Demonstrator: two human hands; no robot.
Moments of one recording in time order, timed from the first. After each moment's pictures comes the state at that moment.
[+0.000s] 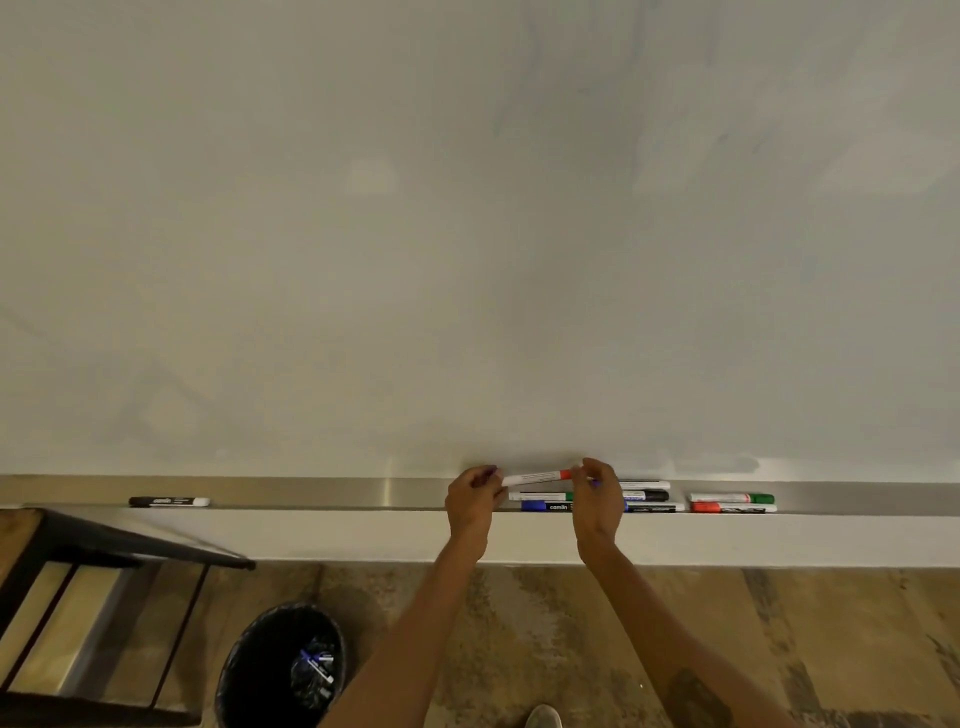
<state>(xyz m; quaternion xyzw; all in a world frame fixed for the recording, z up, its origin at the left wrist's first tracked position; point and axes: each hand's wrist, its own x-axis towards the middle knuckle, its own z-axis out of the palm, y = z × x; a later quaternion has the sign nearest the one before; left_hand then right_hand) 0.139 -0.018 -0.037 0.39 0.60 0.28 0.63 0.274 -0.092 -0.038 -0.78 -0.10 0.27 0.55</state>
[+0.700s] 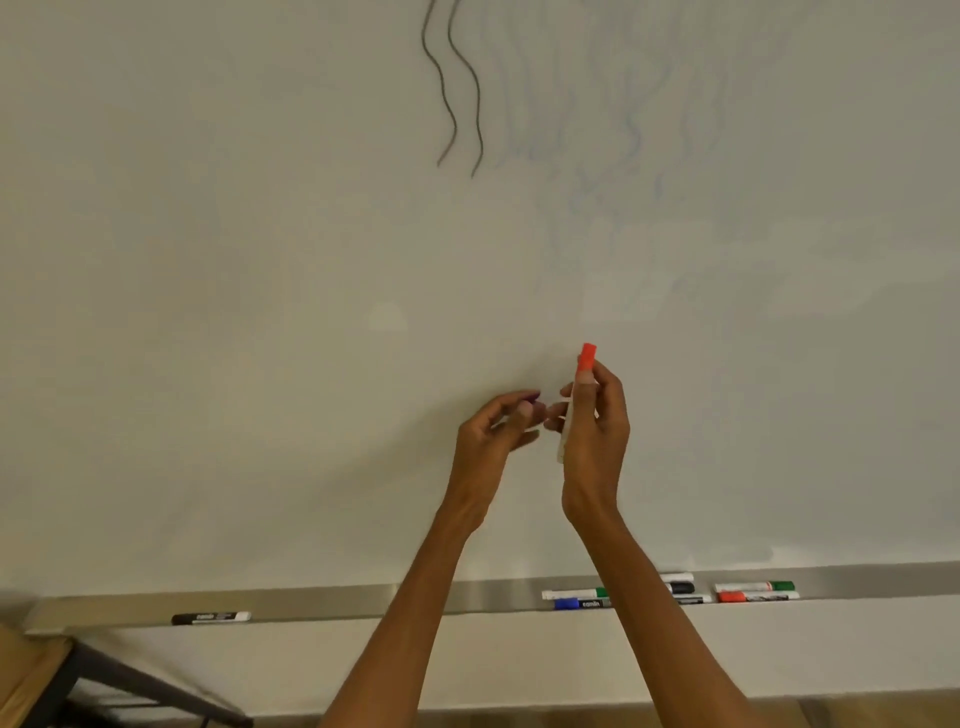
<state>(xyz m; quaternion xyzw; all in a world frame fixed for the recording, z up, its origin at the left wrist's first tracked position) 0.094 -0.003 0.230 0.61 0.25 0.44 0.61 0.186 -0.058 0.245 -0.52 -0.28 0.15 0.80</state>
